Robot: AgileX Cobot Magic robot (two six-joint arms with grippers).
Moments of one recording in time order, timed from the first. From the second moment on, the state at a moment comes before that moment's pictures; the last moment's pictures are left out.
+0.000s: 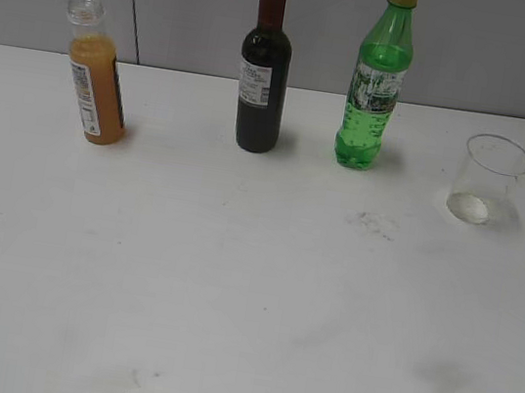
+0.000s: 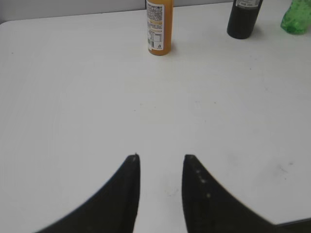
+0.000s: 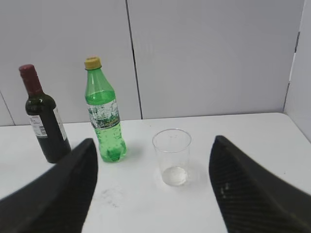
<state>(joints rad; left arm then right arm) -0.10 -0.01 -0.49 -0.16 1.09 0.16 0.10 0.23 -0.31 0.08 0.21 -0.05</state>
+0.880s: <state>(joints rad) -0.10 -0.01 -0.49 -0.16 1.09 0.16 0.10 1.08 -0.31 0.08 -0.57 -0.05</state>
